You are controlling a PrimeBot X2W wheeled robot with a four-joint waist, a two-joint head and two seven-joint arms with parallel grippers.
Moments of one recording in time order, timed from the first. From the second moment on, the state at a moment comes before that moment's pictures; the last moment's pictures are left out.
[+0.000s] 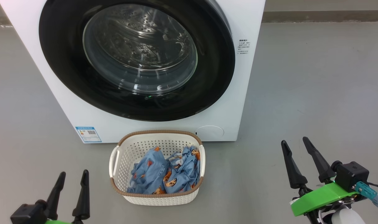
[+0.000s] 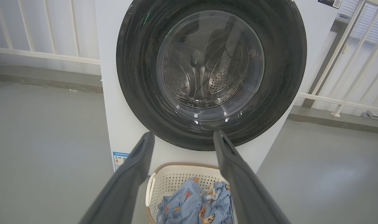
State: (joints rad) left arm -0.03 0.16 -0.09 0.24 -0.41 -0.13 -0.25; right arm -0.13 -0.13 0.05 0.21 0.31 0.13 -0.25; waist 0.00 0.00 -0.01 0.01
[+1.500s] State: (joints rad) left arm -0.12 0.15 -0.06 0.19 -0.42 -0.13 -0.25; right arm -0.42 -0.21 -0.09 0.30 0.43 0.13 -0.25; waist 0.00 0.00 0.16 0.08
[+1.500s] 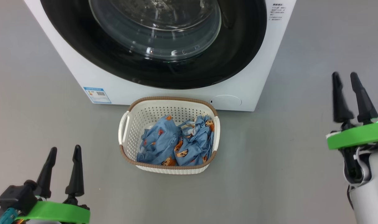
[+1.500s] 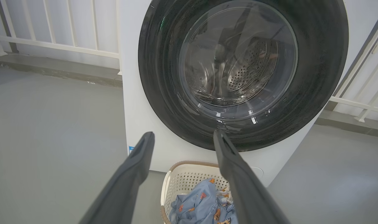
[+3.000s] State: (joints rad) left arm -0.25 0.12 -0.09 0.13 -0.42 -0.13 -0.25; right arm -1.06 -0.45 0.00 0.64 1.46 0.13 0.34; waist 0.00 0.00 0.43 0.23
